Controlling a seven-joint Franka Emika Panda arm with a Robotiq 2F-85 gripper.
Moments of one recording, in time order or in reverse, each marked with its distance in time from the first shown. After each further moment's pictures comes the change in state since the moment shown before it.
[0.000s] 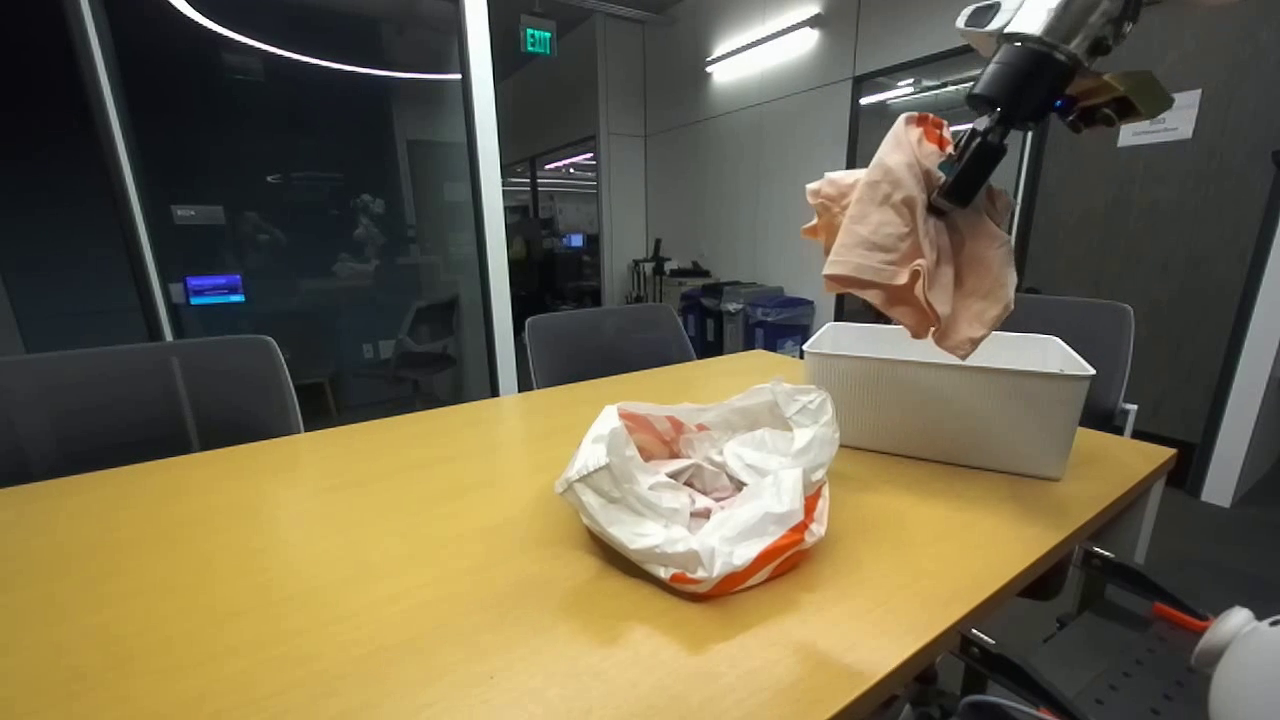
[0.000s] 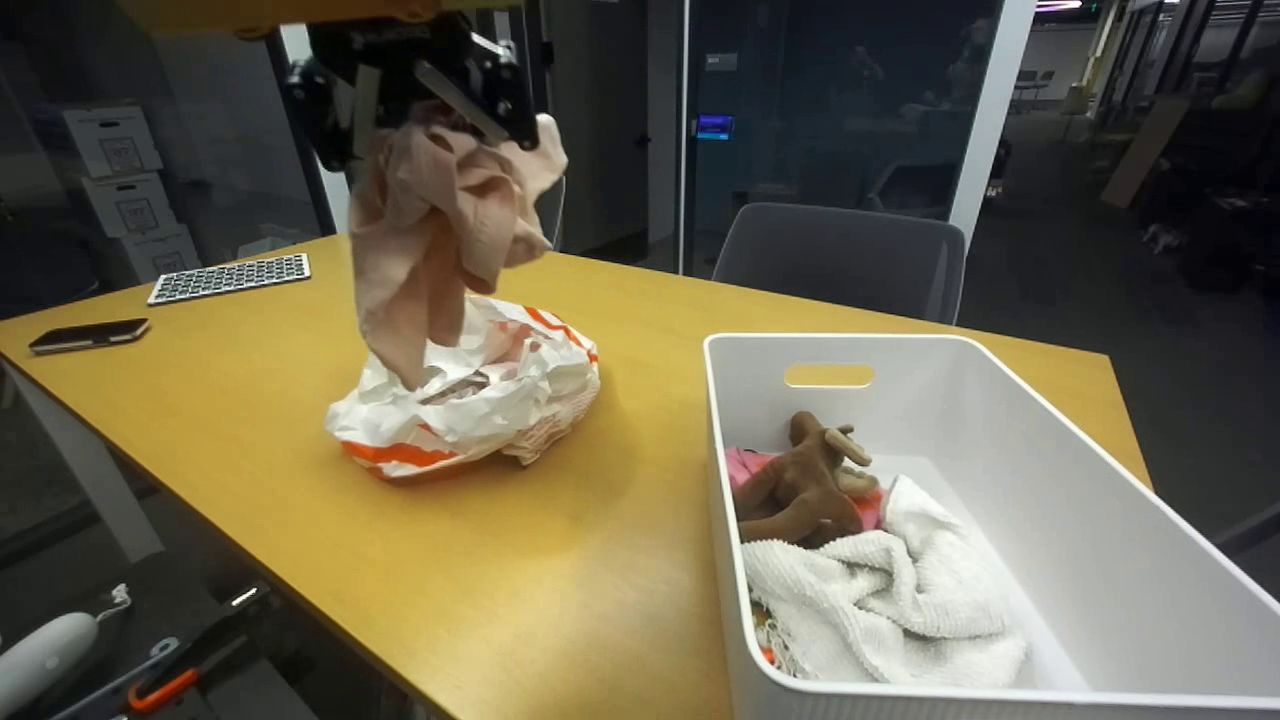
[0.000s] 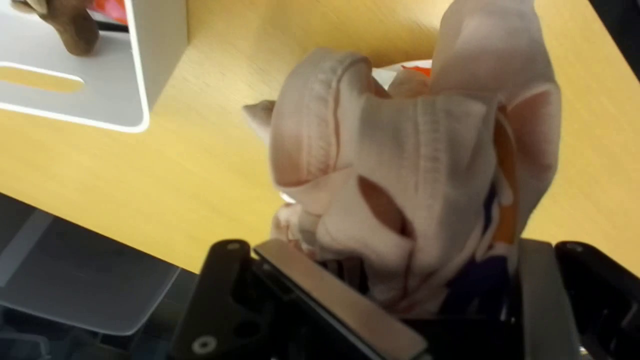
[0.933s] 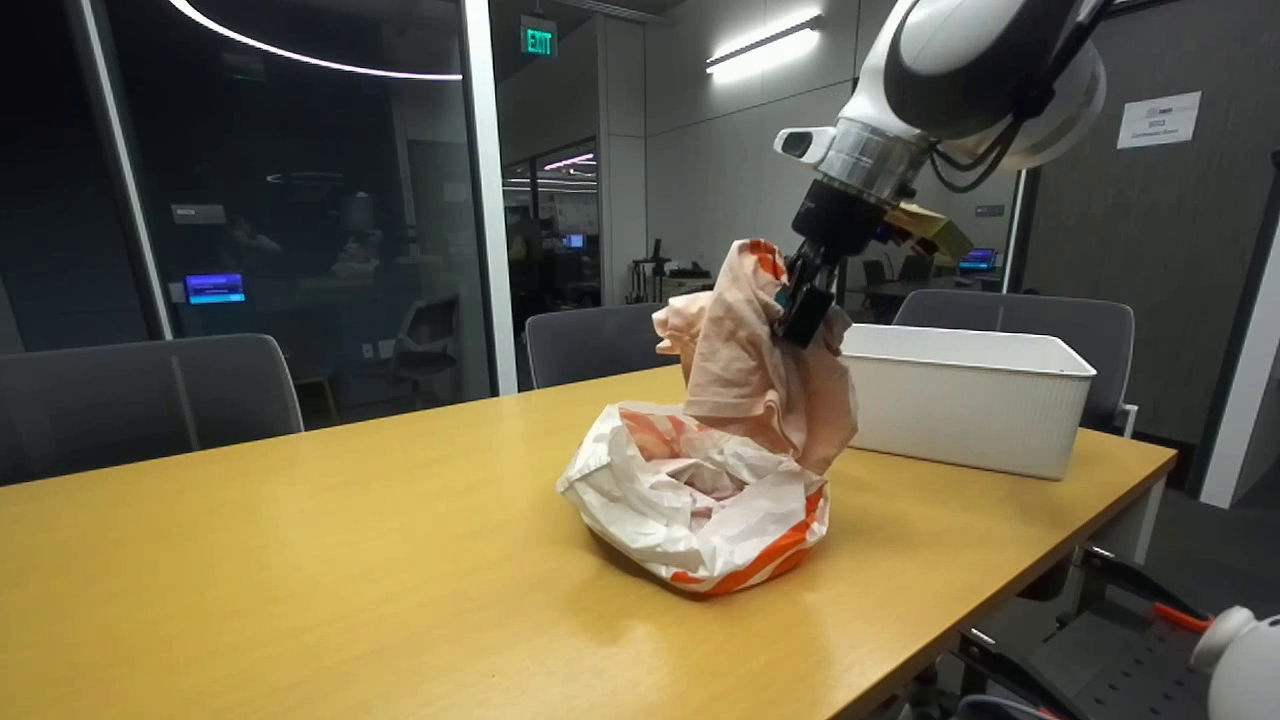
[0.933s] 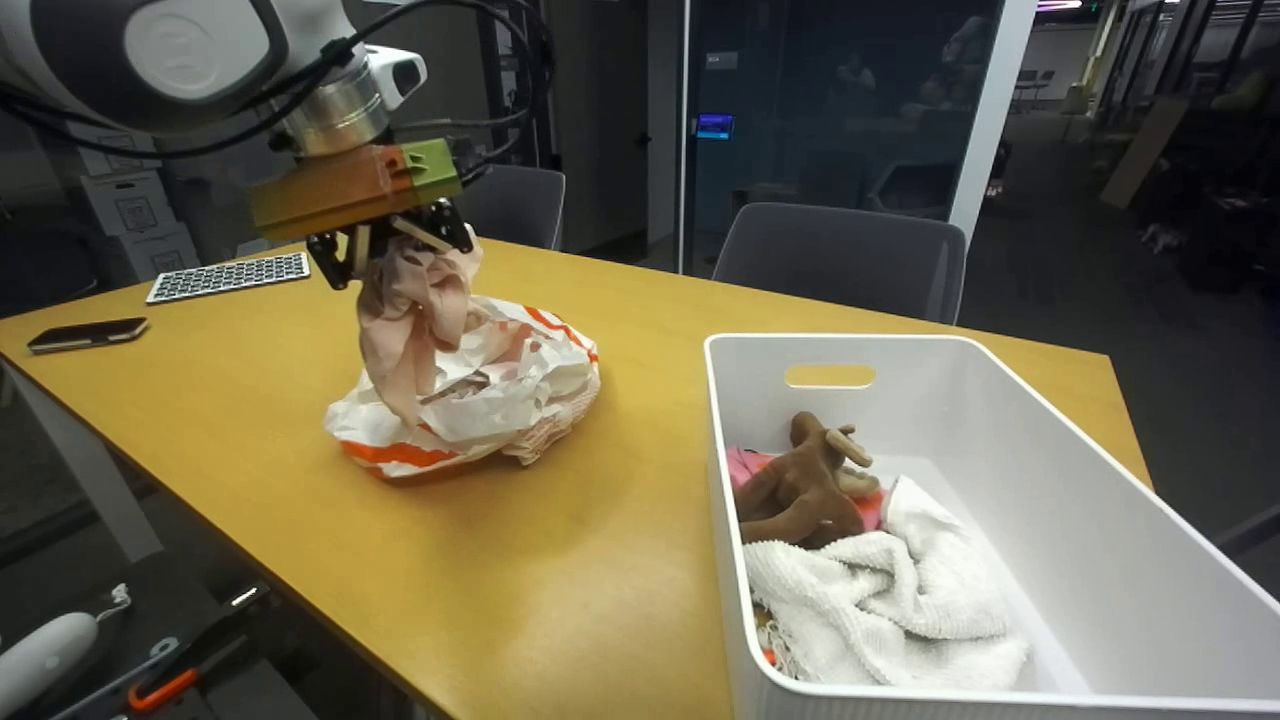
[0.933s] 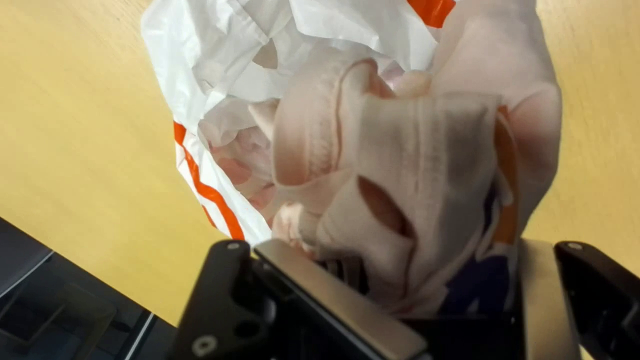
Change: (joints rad) arm 0.335 0.474 0.136 -0.016 -0.002 0.536 0.123
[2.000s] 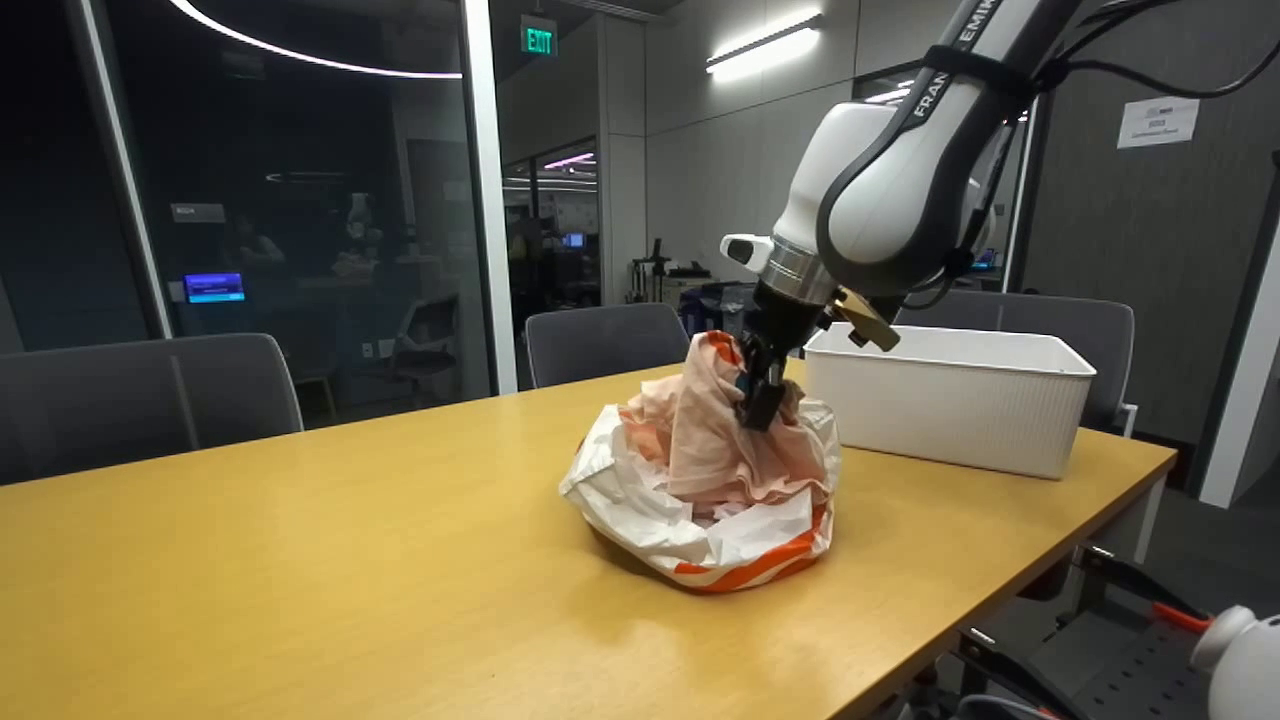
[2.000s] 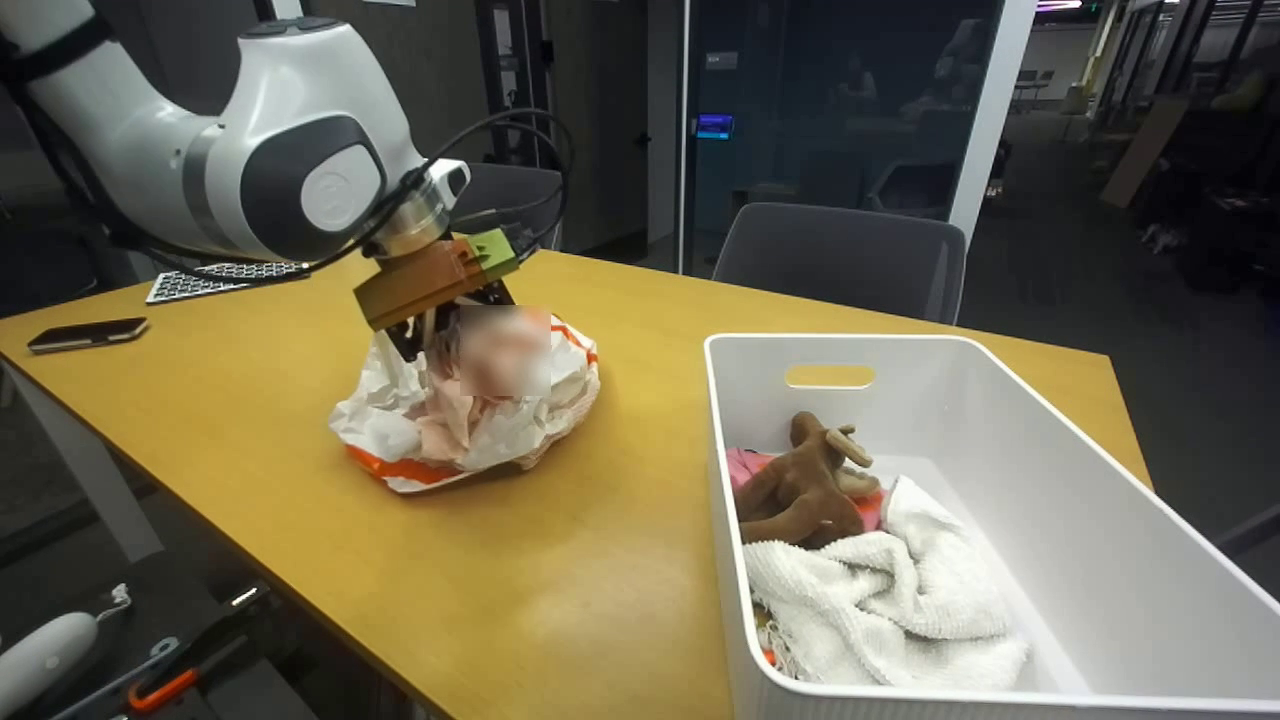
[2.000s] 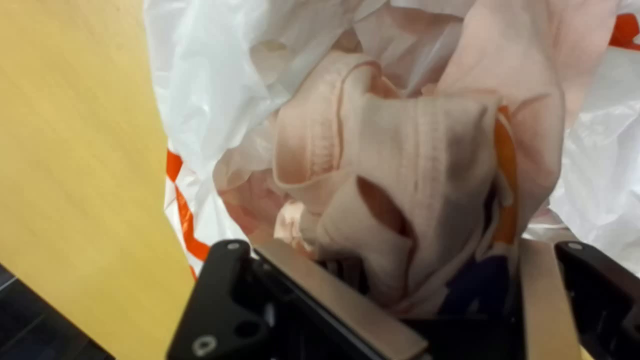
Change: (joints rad) arm -0.100 0.407 0.074 0.120 -0.220 0.265 0.079
